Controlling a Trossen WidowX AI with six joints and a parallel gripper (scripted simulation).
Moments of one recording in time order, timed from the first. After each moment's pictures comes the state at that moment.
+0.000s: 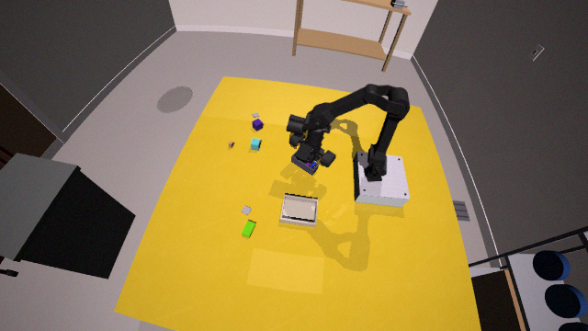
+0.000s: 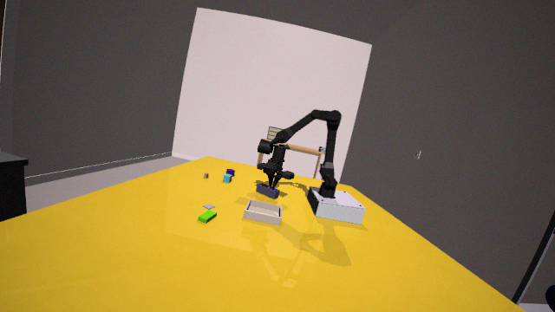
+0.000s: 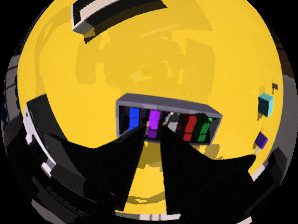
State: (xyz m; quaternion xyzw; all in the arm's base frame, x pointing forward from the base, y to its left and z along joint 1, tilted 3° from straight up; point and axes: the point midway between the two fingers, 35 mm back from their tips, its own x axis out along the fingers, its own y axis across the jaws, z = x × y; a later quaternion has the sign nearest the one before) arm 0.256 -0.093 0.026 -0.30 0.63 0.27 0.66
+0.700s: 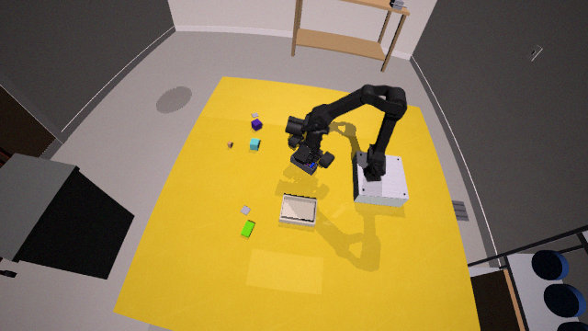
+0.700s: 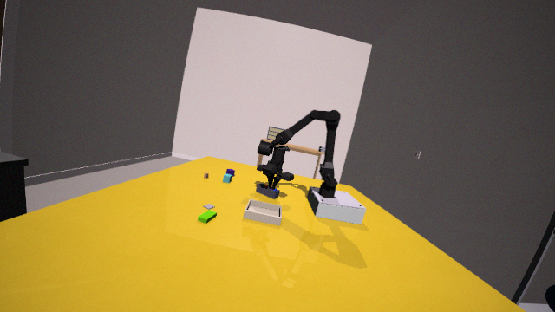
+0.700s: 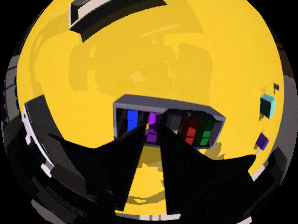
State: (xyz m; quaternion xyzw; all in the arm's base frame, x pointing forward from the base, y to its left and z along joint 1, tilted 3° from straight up) arm 0.256 -0.093 0.019 -0.30 0.63 0.27 0.67
